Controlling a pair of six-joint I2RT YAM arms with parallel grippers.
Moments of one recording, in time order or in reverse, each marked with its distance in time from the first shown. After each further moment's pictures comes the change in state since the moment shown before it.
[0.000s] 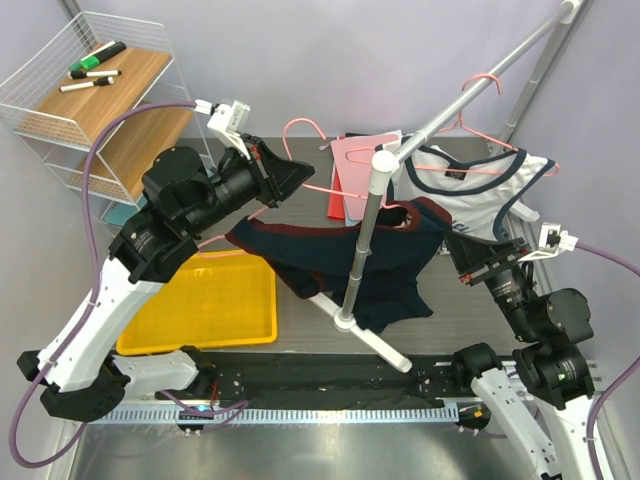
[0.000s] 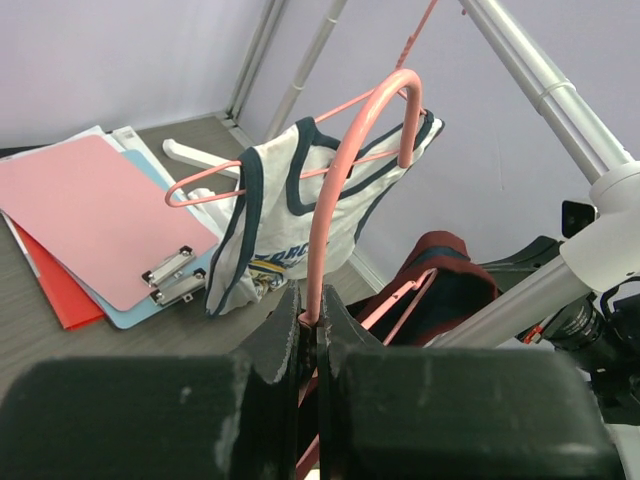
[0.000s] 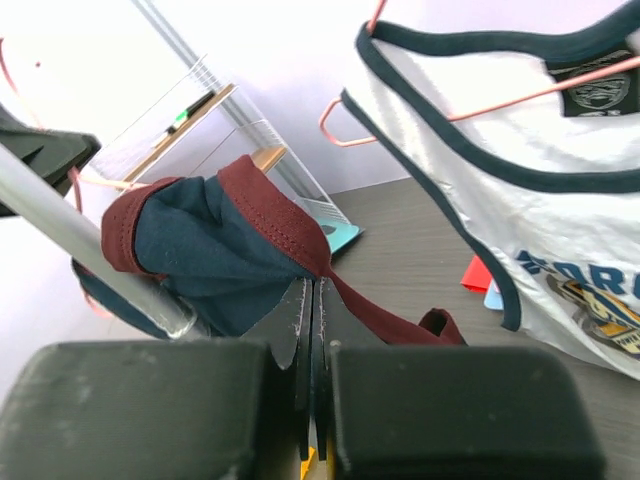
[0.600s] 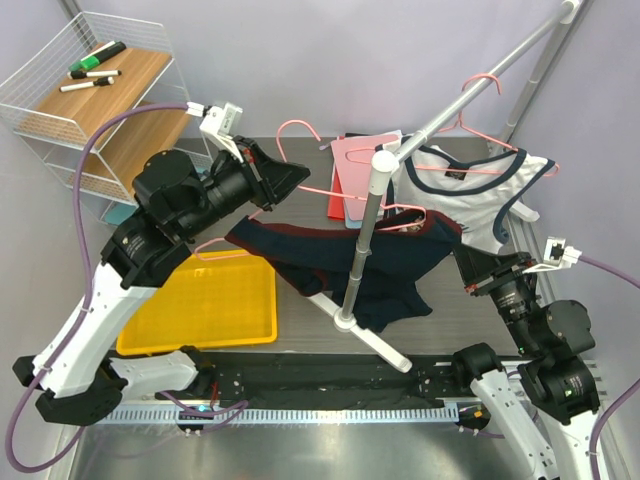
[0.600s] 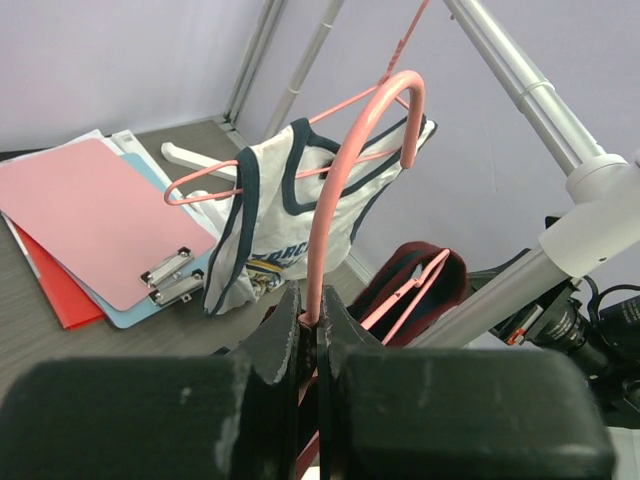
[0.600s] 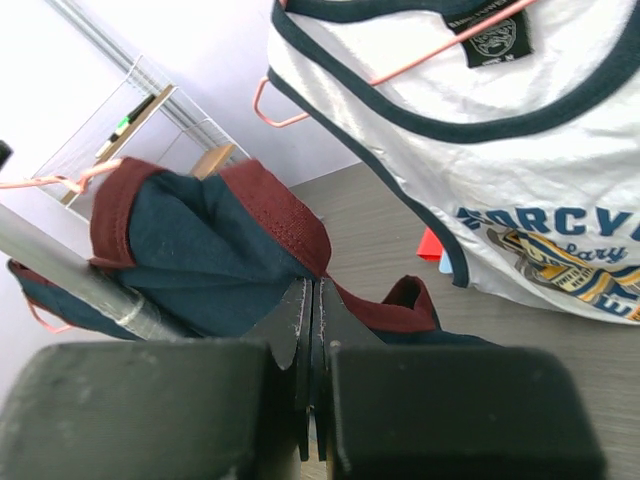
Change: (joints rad) left arm 0.000 -0.026 0.000 -0.018 -0.004 0.001; right arm 0.000 -0.081 0.006 -0.179 0.114 0.010
